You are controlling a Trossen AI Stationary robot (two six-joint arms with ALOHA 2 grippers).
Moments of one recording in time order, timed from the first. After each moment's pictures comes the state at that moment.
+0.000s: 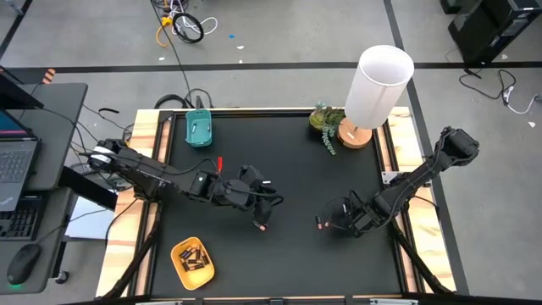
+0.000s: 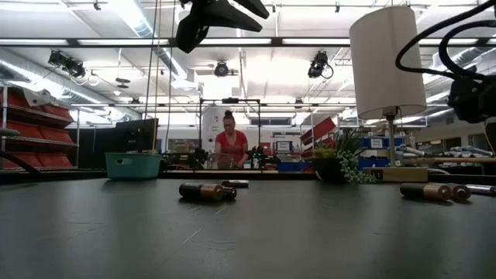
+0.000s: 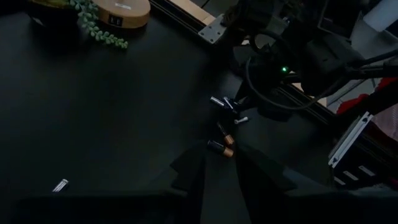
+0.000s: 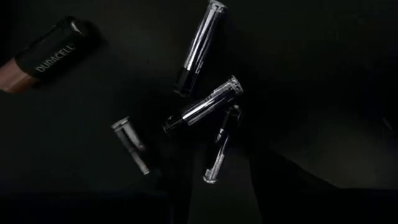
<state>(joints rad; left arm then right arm) -0.28 1.51 1.15 -0.15 -0.43 -0.73 0.62 1.33 0.59 -0.76 0.03 1.71</state>
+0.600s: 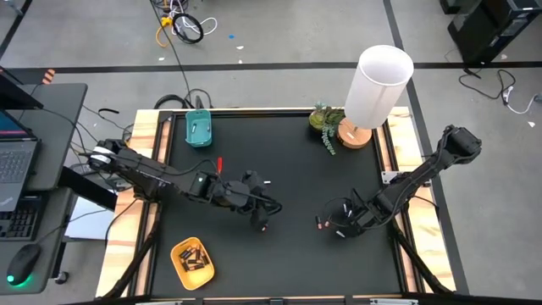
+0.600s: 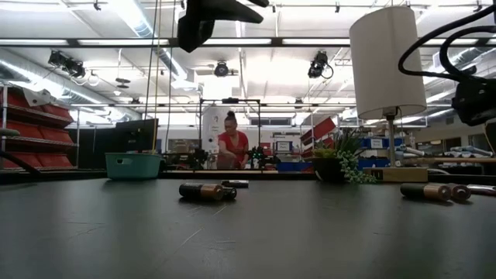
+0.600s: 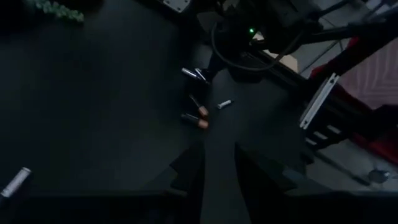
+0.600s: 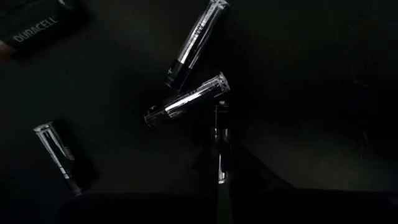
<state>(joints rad) -0.28 1.51 1.16 -0.16 -0.27 -0.69 0.61 1.32 0.53 -0.75 -0.01 1.57</state>
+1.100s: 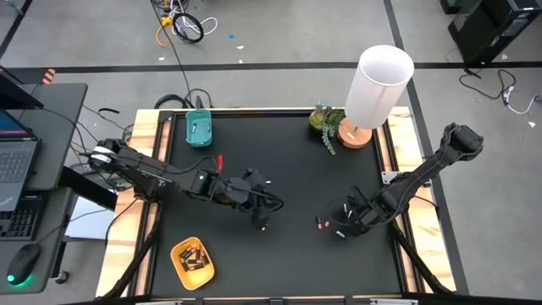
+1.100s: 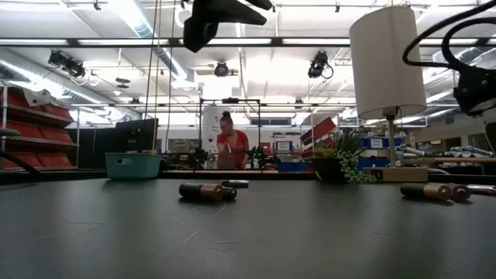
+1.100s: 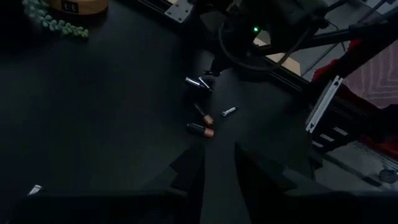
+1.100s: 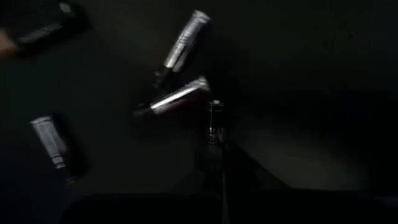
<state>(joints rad) -0.26 1.51 1.16 -0.14 -0.27 -0.63 0.62 1.22 0.57 -0.86 0.03 1.55</state>
